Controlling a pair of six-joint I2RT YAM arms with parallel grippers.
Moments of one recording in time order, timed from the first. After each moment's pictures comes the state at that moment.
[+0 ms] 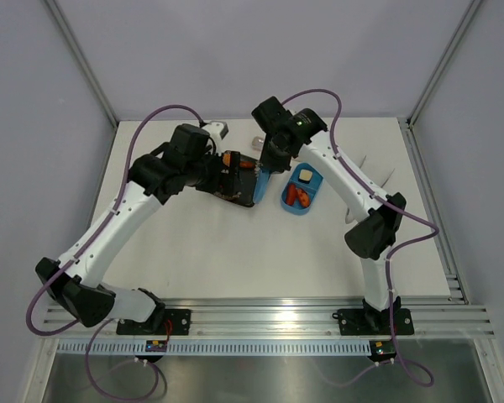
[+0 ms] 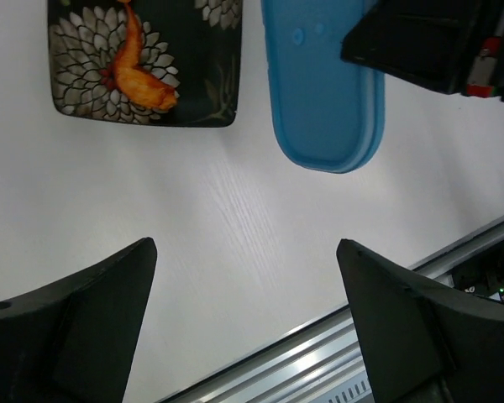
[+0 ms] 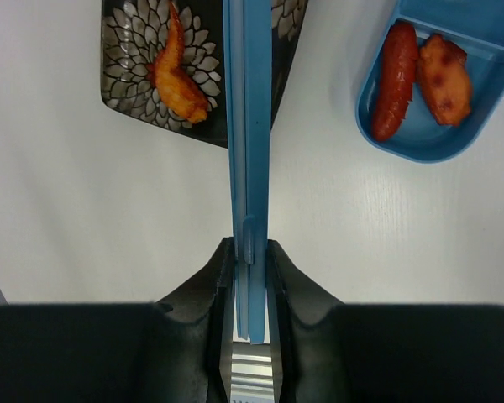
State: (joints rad) left arm -0.55 1.36 1.53 -0.95 0.06 -0.31; right arm 0.69 2.04 2.29 -1.28 0.19 0.87
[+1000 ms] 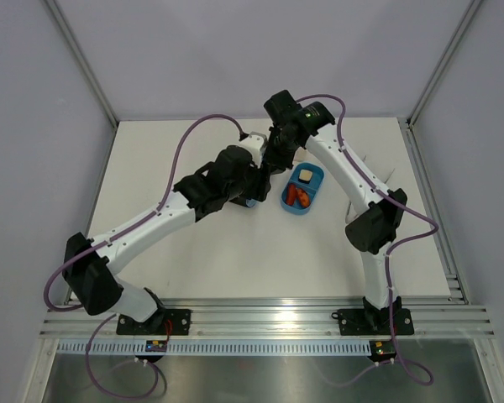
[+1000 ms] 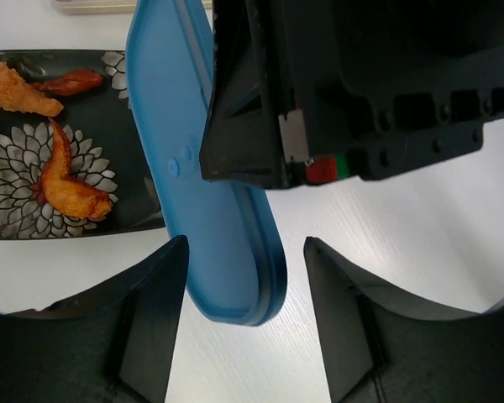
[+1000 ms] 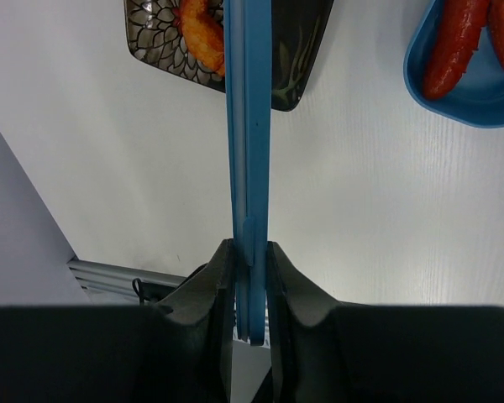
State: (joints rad) left arm -0.80 1.45 1.30 -0.43 -0.14 -0.31; right arm 0.61 2.08 2.32 -1.33 -0.06 0.88
